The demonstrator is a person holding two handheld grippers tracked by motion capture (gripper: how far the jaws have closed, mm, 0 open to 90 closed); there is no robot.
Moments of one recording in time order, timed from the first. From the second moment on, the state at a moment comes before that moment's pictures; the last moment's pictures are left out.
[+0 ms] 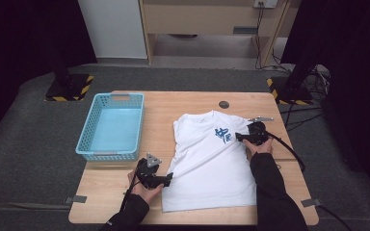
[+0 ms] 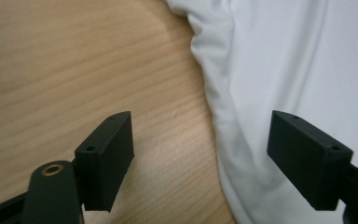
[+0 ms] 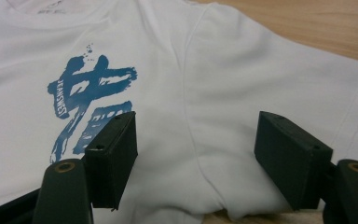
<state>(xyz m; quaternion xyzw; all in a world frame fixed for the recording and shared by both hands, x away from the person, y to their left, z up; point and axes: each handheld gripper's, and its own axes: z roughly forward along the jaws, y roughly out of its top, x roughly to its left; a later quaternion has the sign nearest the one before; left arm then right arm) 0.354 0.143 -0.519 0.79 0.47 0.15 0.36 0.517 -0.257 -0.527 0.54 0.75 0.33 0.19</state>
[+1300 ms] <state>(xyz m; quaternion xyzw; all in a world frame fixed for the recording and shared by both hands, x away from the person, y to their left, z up) 0.514 0.100 -0.536 0.73 0.54 0.25 0.33 0.410 -0.236 -0.526 0.39 0.85 0.32 0.14</state>
